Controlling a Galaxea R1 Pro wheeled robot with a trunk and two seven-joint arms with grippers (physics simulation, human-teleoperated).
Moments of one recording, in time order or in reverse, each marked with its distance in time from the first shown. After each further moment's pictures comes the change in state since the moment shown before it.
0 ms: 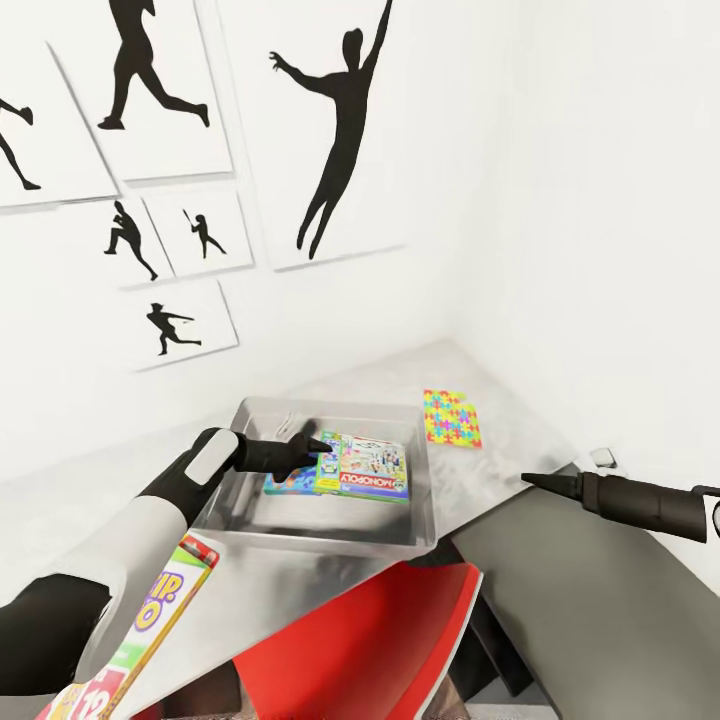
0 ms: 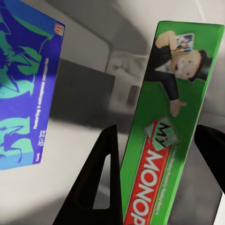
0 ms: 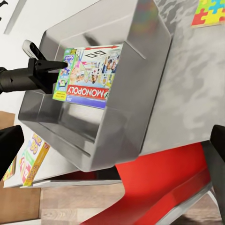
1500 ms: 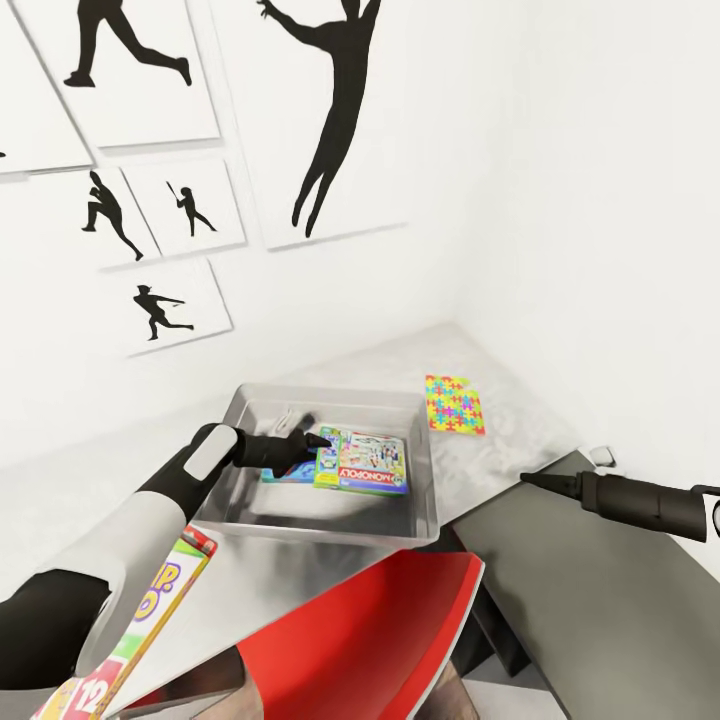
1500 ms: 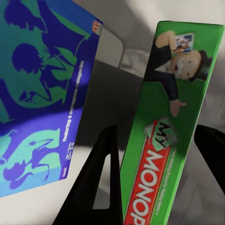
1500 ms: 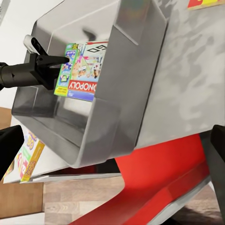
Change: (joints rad) left arm -0.015 0.003 0.003 -0.001 -0.001 -0.001 0.000; right arm 0.002 0.001 0.001 -0.019 0.001 0.000 0.001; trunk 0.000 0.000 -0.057
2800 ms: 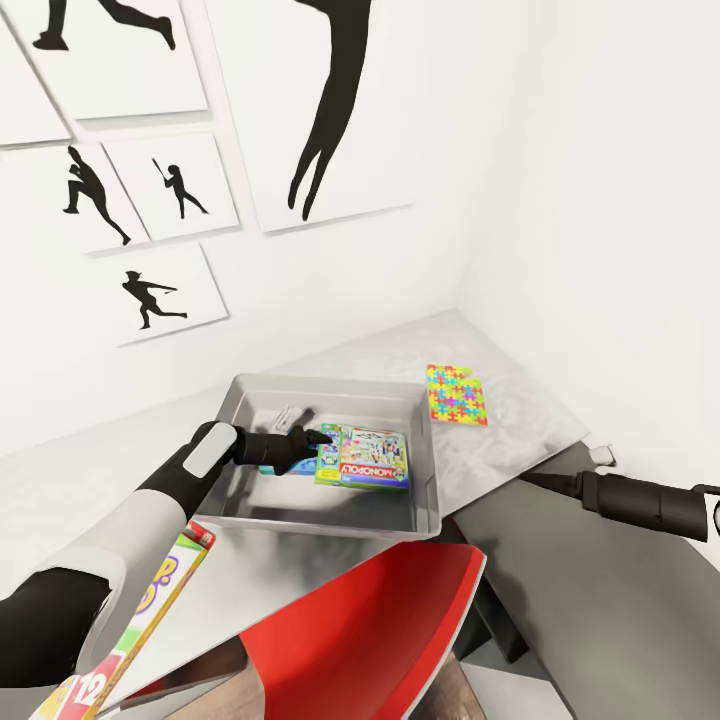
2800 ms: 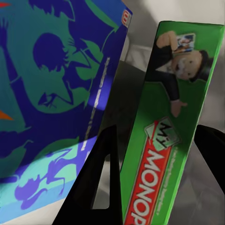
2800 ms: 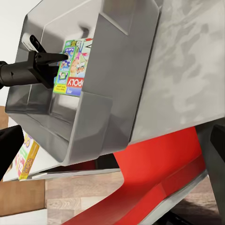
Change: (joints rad) left arm -0.005 0.000 0.001 -0.001 0.027 0.002 0.000; right arm 0.001 -0.001 -0.003 -0.005 0.000 0.000 0.000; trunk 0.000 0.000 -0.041
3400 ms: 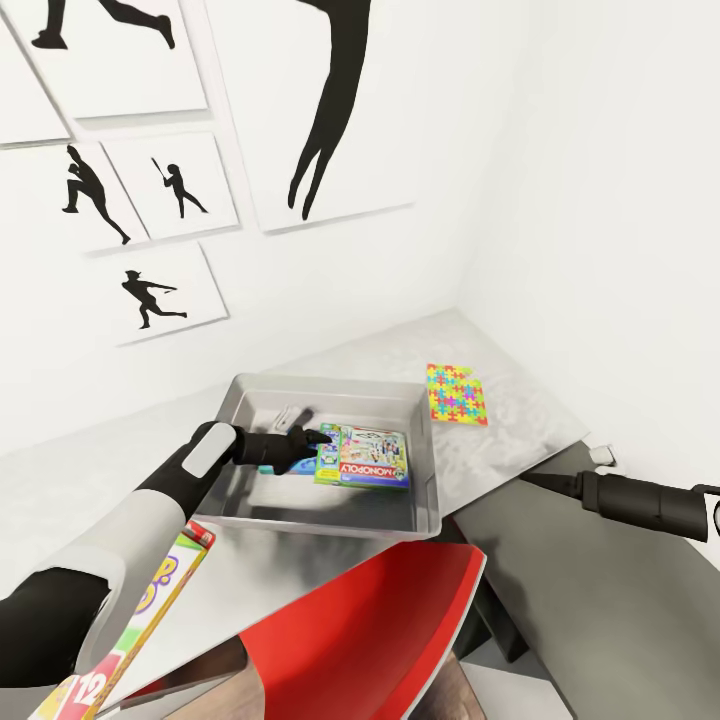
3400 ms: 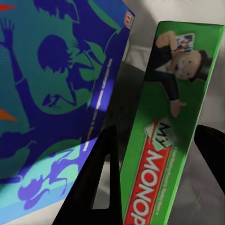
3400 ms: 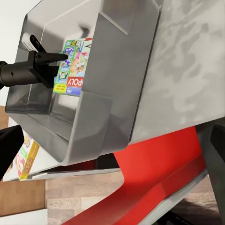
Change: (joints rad) left arm 0.000 0.002 0.001 0.000 0.007 0.000 0.001; right arm 0.000 0.000 0.000 0.000 -0.001 0.000 0.000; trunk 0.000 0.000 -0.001
